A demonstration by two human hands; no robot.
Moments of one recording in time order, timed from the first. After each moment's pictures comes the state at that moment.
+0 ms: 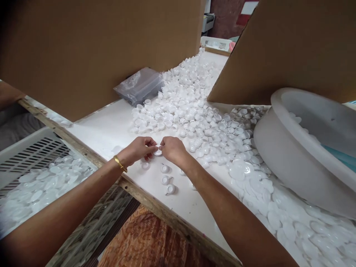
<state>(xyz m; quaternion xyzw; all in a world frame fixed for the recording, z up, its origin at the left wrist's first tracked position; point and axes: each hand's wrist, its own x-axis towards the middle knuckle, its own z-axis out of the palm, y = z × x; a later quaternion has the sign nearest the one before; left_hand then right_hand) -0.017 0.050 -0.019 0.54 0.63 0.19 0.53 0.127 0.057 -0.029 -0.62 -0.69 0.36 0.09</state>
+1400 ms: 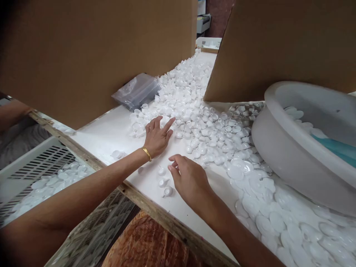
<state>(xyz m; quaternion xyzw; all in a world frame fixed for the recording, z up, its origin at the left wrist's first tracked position) 0.047 0.080 -0.033 0.80 0.57 0.17 -0.02 0.184 -0.033 0.002 -0.61 -0.69 0.32 0.22</state>
